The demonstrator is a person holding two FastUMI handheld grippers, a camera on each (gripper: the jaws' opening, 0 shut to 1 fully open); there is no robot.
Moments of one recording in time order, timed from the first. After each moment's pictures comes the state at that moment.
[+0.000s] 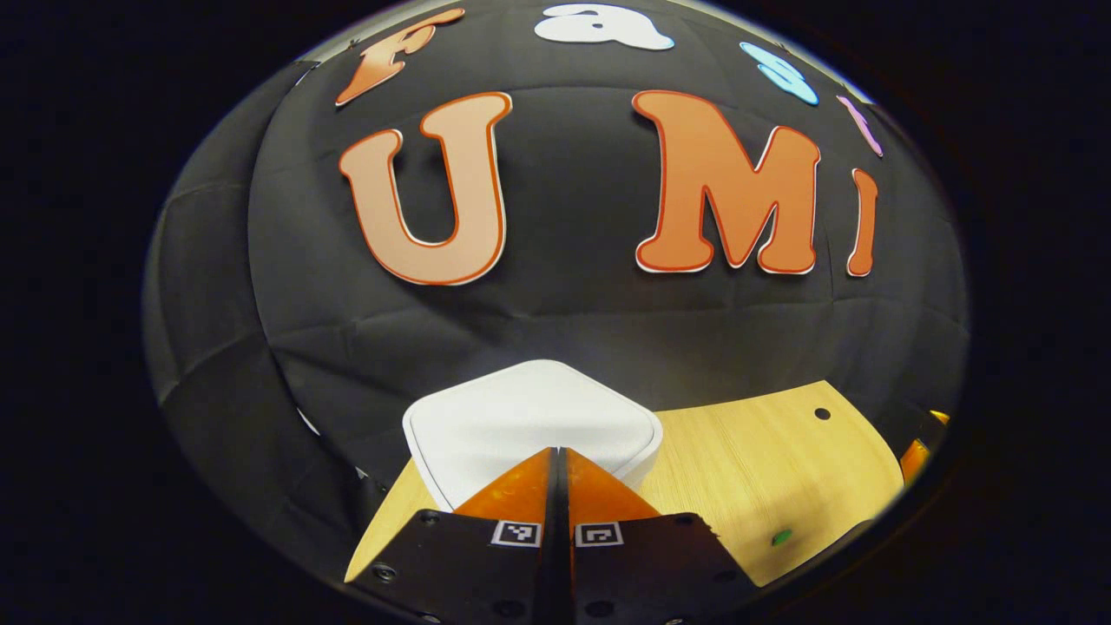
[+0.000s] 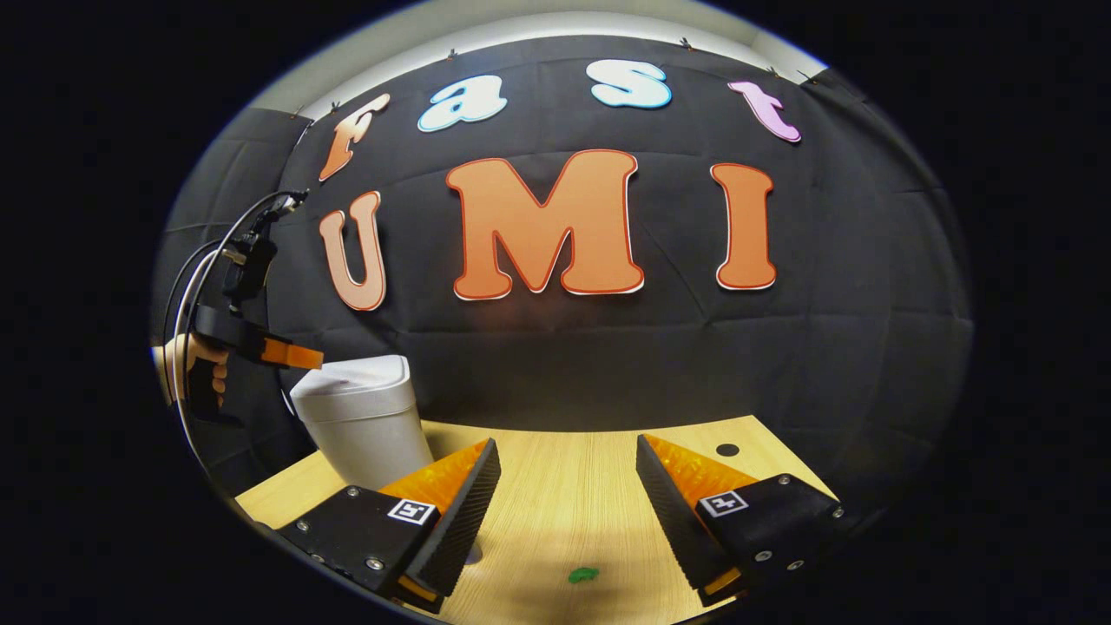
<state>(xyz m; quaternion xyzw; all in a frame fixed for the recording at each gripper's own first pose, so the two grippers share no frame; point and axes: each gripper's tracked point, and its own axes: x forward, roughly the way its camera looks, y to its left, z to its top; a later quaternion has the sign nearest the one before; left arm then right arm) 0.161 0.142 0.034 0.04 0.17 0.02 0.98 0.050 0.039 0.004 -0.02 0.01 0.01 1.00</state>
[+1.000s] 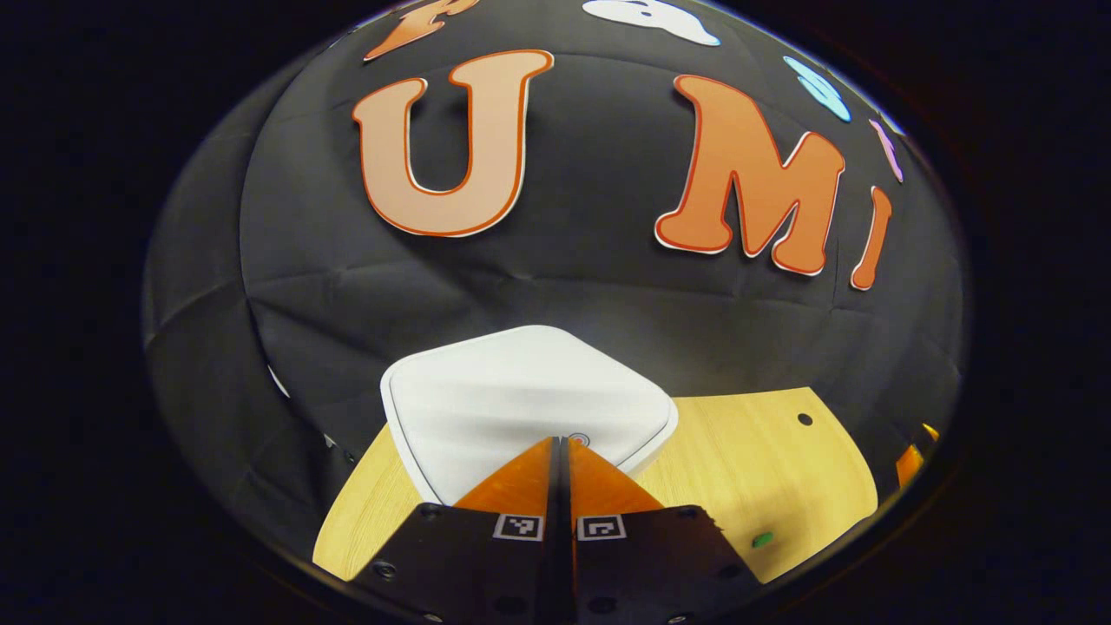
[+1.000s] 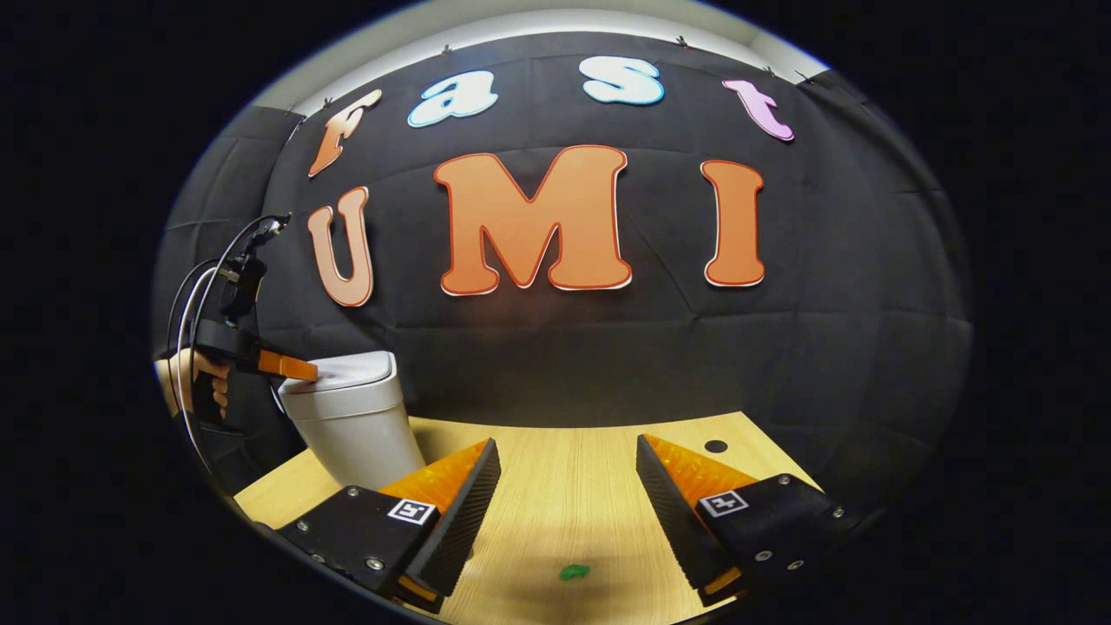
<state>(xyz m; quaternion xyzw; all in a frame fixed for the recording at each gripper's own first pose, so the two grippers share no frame) 0.168 0.154 0.012 -0.01 0.19 0.00 0.98 0.048 0.028 0.009 -0.02 0.01 -0.01 1.00</state>
